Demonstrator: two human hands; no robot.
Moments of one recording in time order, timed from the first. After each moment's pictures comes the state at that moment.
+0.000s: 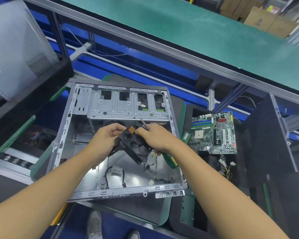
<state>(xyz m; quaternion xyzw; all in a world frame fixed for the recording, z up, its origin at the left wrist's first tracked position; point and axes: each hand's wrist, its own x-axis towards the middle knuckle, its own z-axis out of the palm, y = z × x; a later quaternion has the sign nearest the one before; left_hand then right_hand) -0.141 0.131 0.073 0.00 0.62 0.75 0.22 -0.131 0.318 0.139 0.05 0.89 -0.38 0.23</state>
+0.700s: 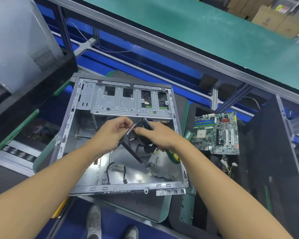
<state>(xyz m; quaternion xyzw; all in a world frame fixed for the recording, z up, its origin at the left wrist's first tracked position) -0.141 0.135 0.094 0.08 0.68 0.70 0.21 -0.129 0.322 0.140 0.03 0.86 -0.44 0.26</state>
